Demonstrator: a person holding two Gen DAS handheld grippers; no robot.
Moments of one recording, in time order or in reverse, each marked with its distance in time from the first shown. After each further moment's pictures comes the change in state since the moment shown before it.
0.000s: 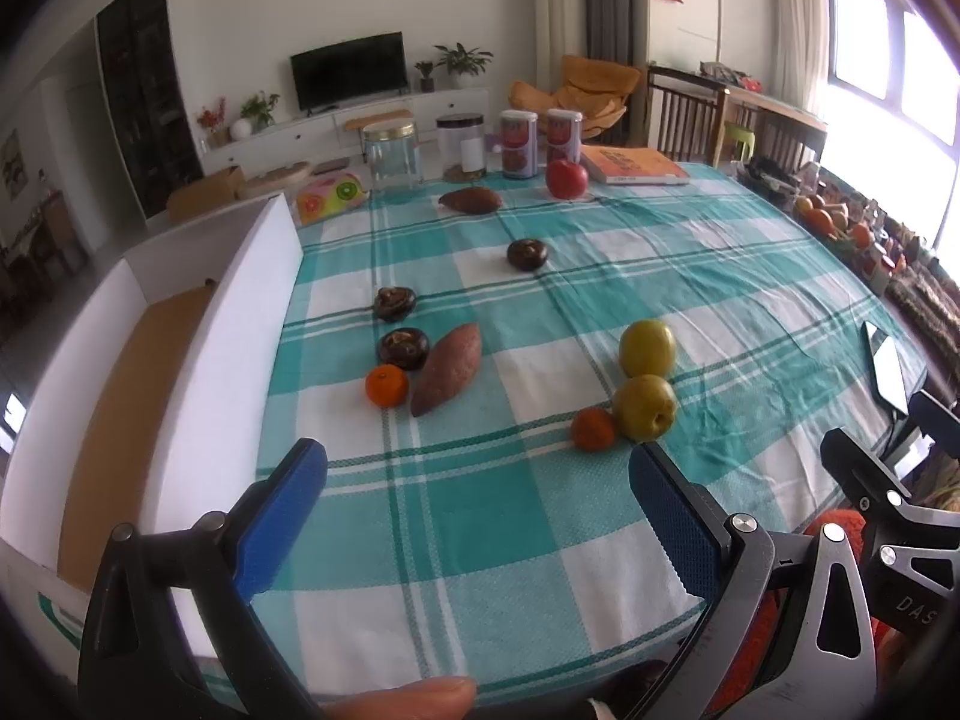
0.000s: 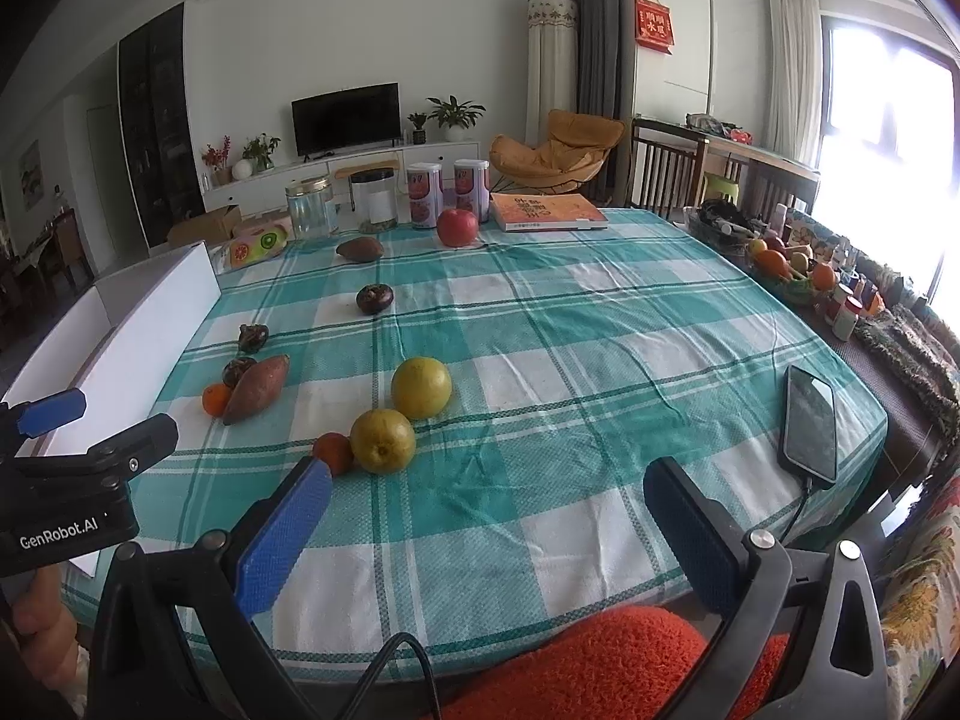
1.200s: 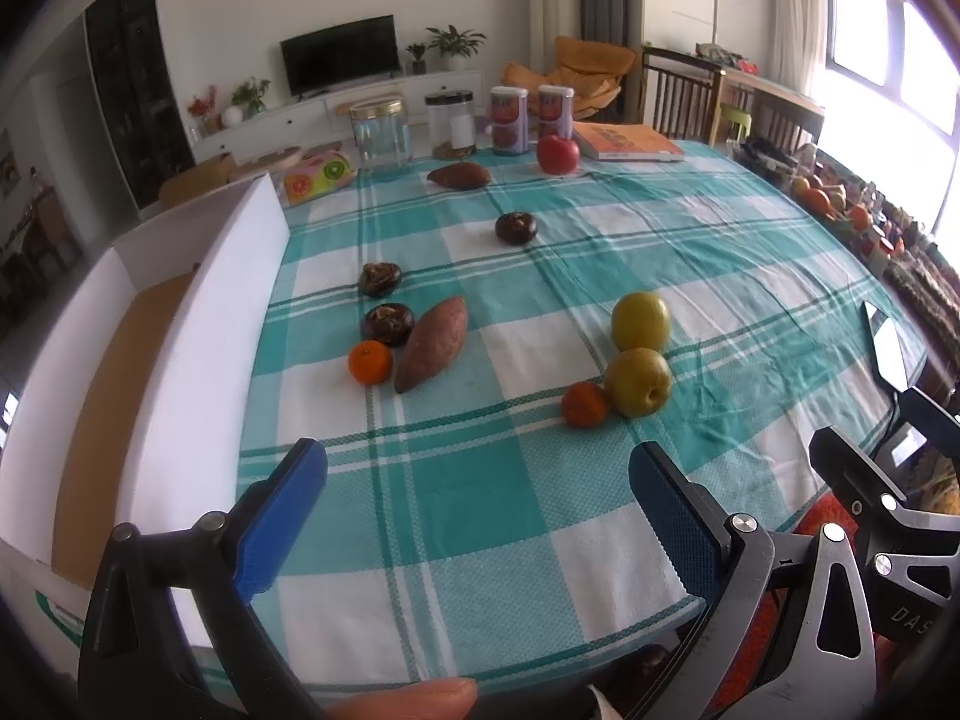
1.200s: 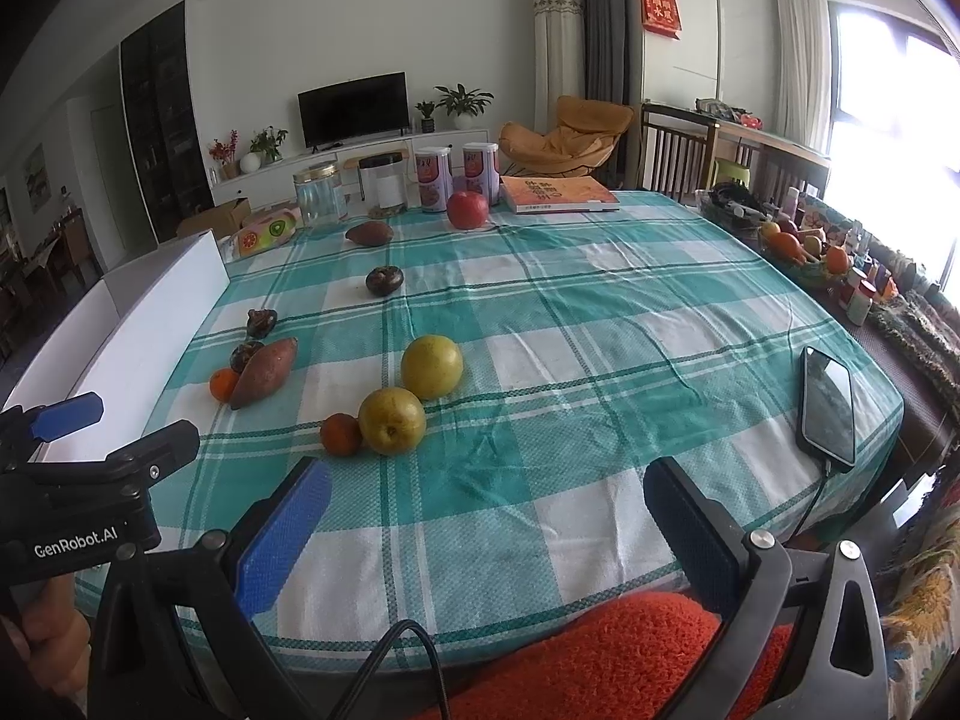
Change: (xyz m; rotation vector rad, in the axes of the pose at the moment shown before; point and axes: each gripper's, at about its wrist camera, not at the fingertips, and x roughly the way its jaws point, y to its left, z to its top) left arm 0.005 -0.012 -0.006 0.021 0.042 -0.002; right arm 0.008 -0.001 -0.008 0.014 0.028 0.026
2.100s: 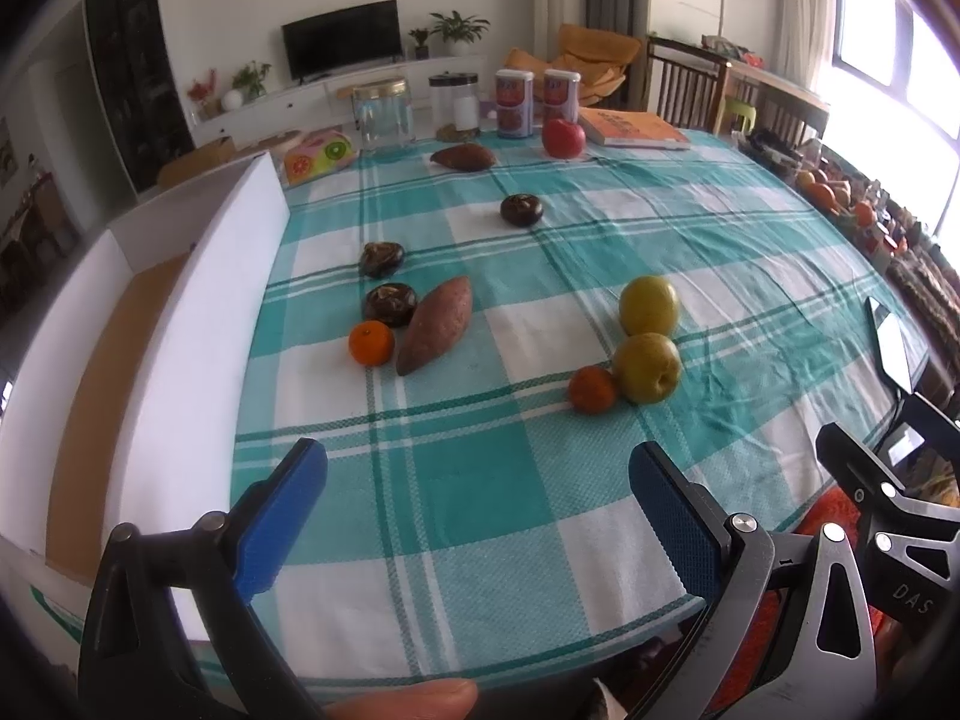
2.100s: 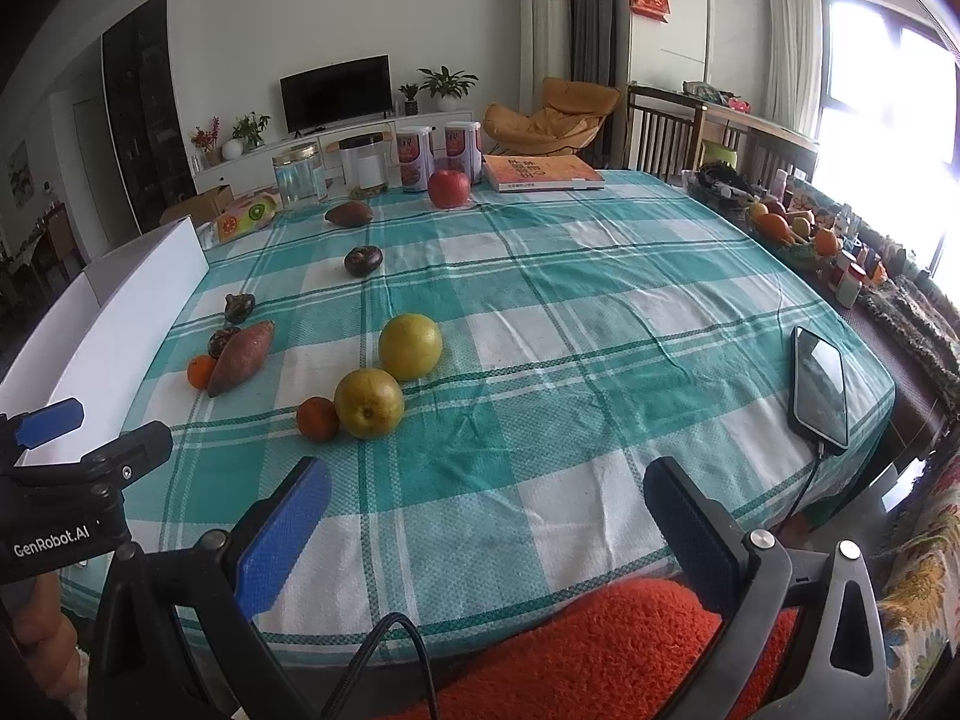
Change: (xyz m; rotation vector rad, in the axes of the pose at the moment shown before) left arm 0.009 0.005 -0.008 -0.015 0.039 -0.007; right arm 0.011 -0.006 -0.003 0.014 0.058 -0.036
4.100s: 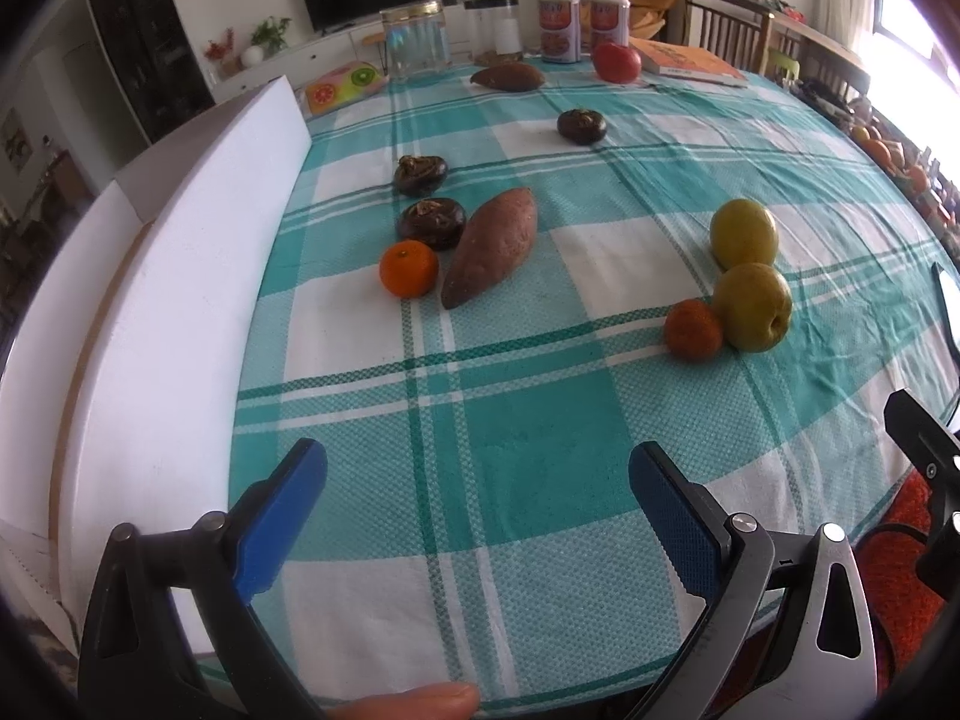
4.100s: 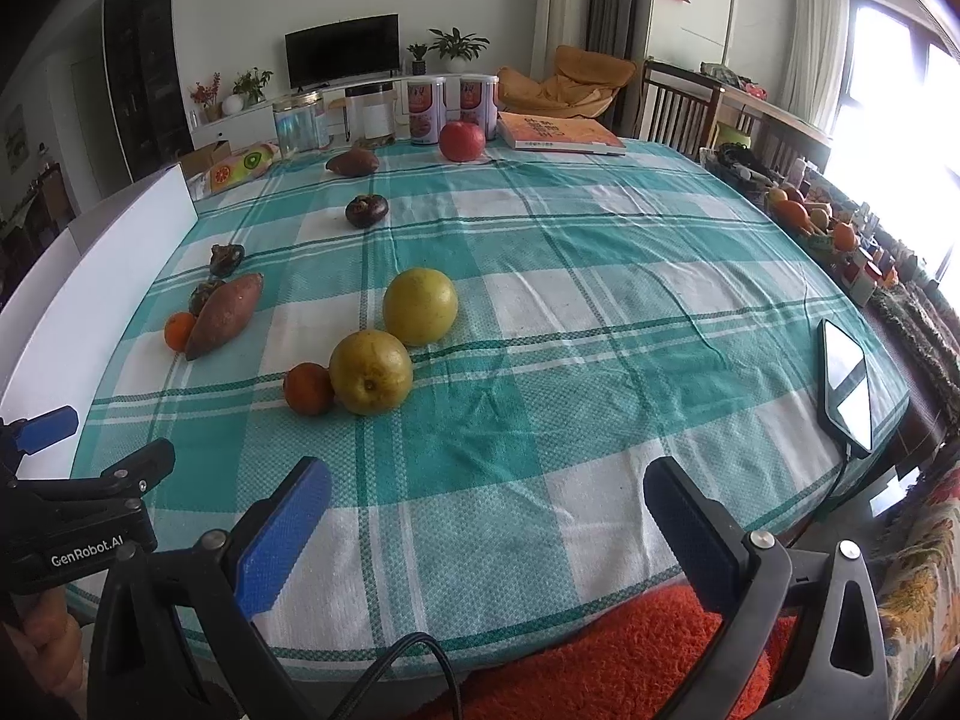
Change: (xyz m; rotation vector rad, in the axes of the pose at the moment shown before) left arm 0.064 0.022 -0.009 -0.009 0.152 0.089; right arm 0.042 0.022 0.000 -0.051 0.083 -0.016
